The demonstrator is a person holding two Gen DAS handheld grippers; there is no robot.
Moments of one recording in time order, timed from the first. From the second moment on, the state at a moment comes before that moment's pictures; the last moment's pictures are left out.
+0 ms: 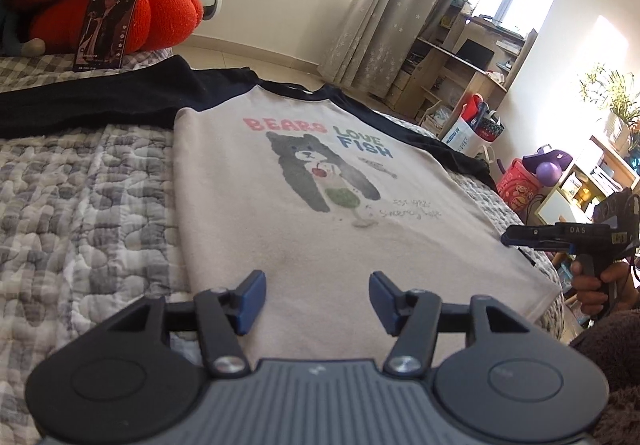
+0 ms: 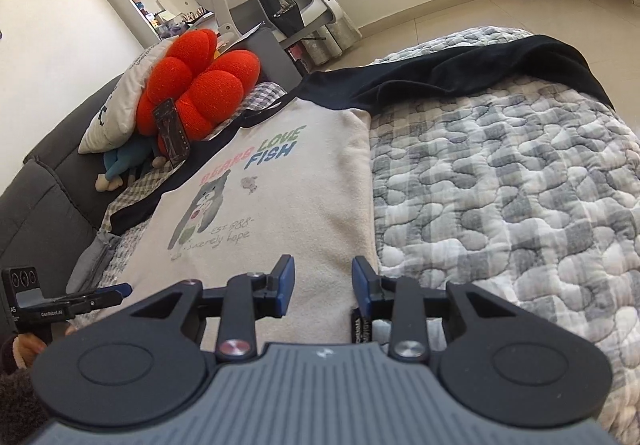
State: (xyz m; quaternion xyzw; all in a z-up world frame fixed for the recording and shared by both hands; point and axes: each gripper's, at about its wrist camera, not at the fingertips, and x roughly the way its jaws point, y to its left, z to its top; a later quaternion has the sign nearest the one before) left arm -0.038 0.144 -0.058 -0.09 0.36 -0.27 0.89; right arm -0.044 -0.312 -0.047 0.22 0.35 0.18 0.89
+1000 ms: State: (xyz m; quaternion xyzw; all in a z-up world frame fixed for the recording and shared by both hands) left arm 0.116 -0.189 -0.039 0.15 0.30 -0.46 0.83; right arm 0.060 -0.466 -0.049 0.27 0.31 0.01 0.91
